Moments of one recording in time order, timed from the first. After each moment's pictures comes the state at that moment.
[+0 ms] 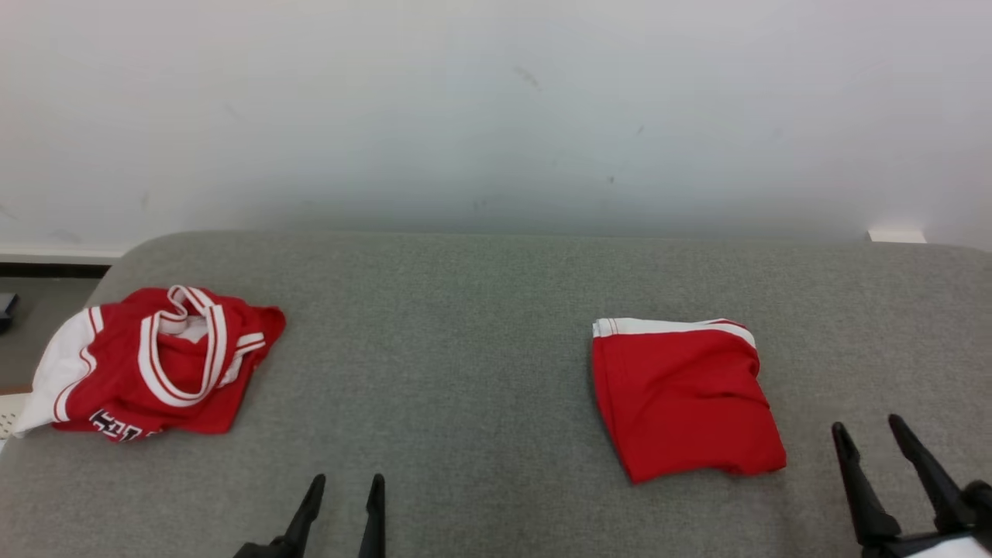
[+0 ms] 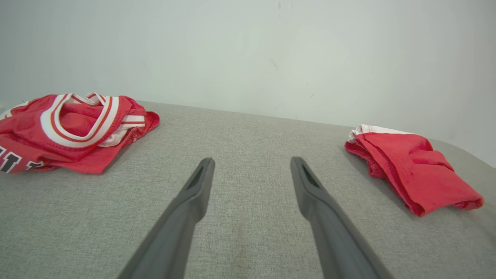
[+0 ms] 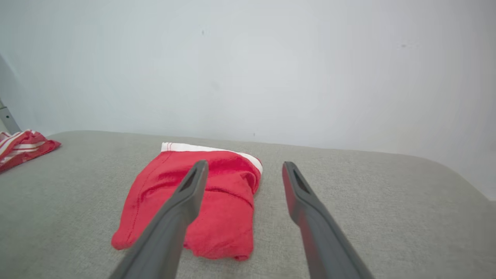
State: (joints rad) left arm 0.04 0.05 -0.19 0.18 -0.19 0.02 -0.26; right arm -0.12 -0.31 0.23 0.33 0.48 0.13 -0.26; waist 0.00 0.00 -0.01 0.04
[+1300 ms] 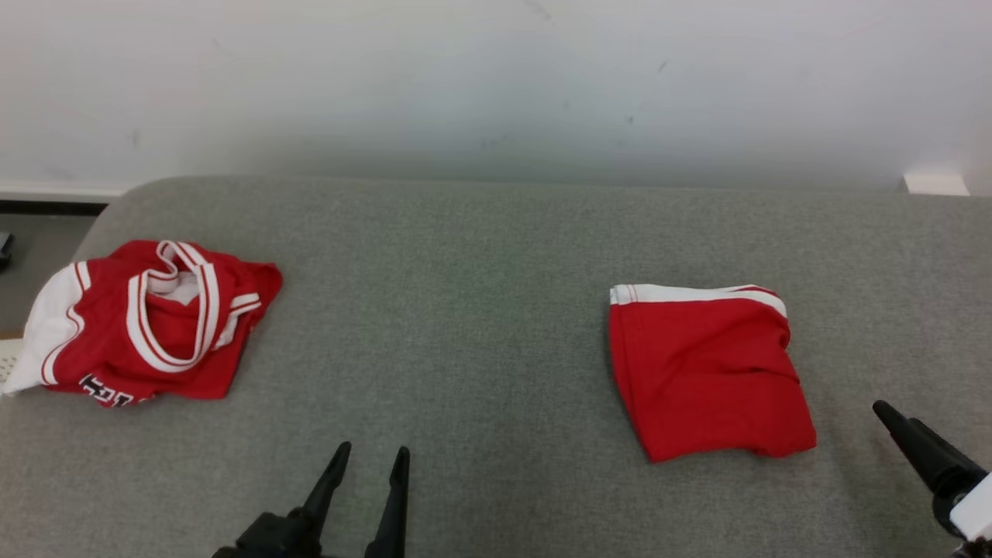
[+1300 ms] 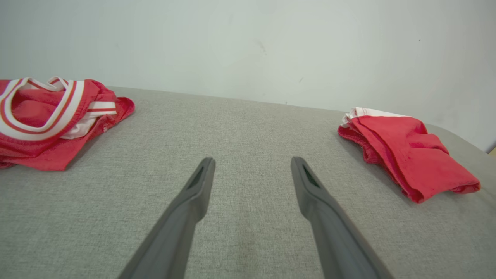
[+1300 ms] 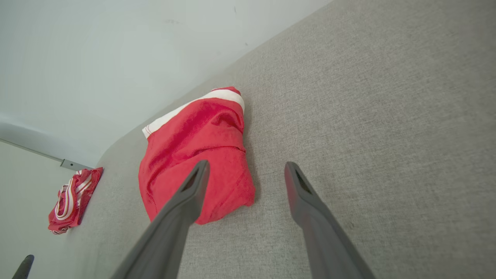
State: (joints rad) left arm 0.00 0.05 -0.20 0.17 -0.17 0.00 -0.26; right arm -0.12 -0.37 0.05 0.22 1.10 0.13 0.34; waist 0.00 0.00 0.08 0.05
